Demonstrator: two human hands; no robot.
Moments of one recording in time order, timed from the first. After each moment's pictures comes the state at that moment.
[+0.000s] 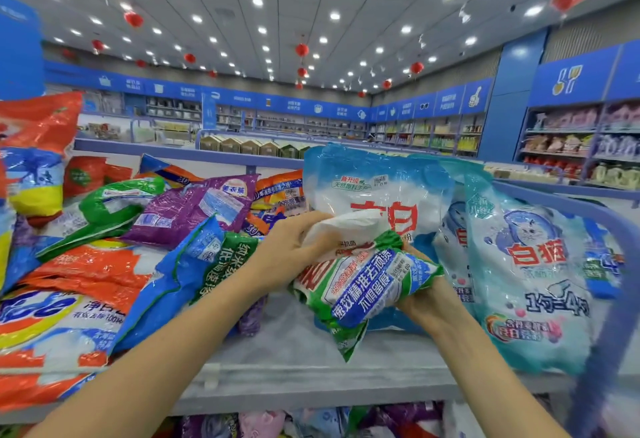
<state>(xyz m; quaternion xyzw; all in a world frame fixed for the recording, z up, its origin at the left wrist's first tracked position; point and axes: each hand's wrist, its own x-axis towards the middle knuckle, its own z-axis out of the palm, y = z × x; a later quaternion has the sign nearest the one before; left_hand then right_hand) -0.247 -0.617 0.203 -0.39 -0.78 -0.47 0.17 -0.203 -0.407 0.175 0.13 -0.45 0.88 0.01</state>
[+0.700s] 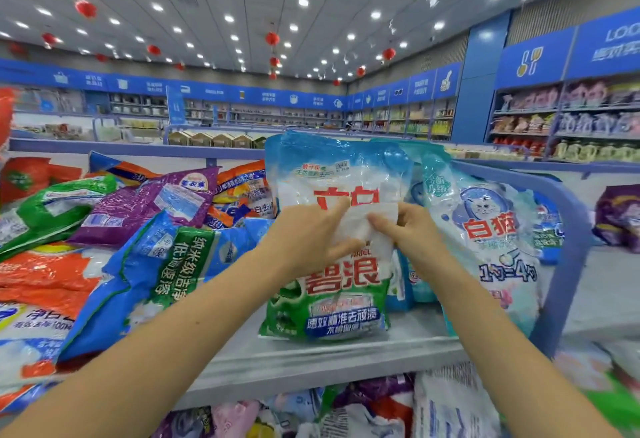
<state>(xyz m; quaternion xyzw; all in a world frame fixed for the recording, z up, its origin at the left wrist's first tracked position) -0.231 -0.546 0.221 -0.36 -0.86 -0.02 0.36 -0.199 -0.370 0.207 0.12 -0.75 0.59 0.27</state>
